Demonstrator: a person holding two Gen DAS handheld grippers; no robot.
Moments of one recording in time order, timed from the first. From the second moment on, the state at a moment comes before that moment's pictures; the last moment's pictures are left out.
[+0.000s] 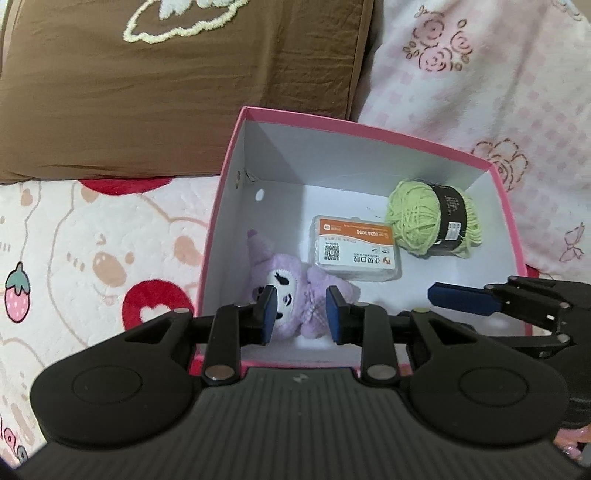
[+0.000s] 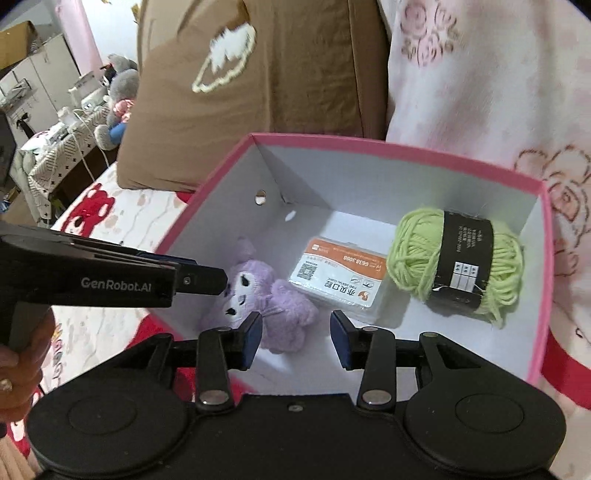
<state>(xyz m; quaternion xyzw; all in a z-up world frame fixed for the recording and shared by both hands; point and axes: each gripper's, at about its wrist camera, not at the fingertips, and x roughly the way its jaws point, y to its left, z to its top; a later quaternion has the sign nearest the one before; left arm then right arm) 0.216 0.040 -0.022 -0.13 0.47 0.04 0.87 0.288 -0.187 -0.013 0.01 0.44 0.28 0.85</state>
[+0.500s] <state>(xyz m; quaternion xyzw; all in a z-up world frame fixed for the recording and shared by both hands) 0.171 0.039 0.020 -0.13 0.46 0.02 0.88 0.239 -0.192 0.030 -0.03 0.40 0.30 0.86</state>
